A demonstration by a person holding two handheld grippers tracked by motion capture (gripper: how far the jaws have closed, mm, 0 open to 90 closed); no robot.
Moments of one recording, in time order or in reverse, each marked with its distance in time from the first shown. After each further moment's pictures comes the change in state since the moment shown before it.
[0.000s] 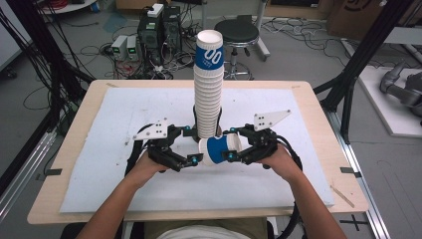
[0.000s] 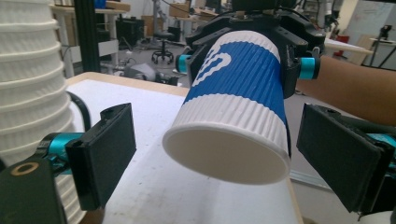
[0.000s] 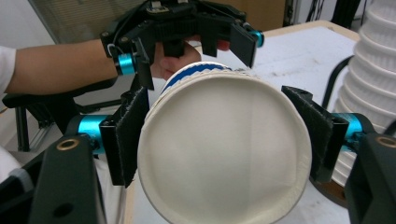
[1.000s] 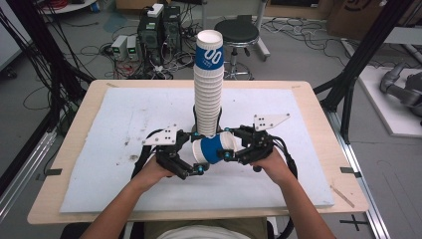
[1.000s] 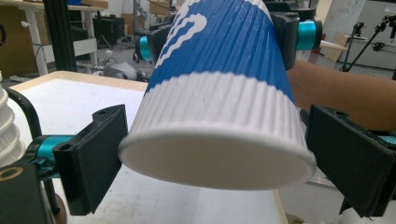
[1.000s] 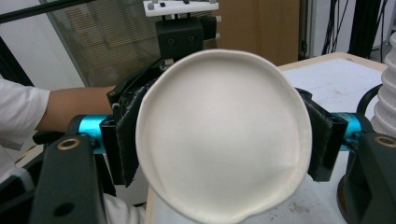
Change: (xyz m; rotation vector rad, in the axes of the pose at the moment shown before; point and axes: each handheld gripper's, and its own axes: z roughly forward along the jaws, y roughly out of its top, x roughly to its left) left arm -0.008 -0.010 0.018 0.008 -0.070 -0.003; right arm 0.000 -0.007 0.011 -0.158 0.075 0.048
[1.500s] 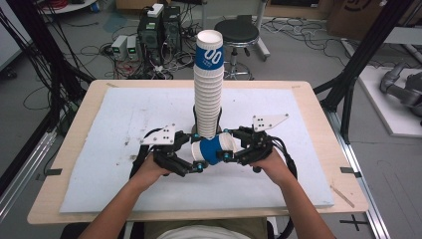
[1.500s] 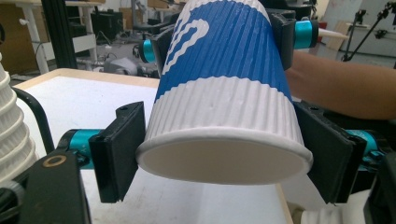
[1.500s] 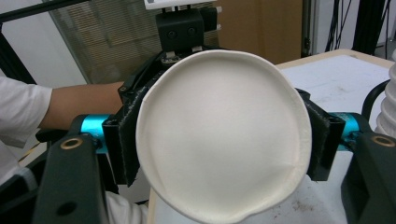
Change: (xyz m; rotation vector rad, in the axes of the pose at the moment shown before) left arm 0.001 0.005 -0.007 0.044 -0.005 0.032; right arm 0.001 -0.001 0.002 0.017 0.010 0.012
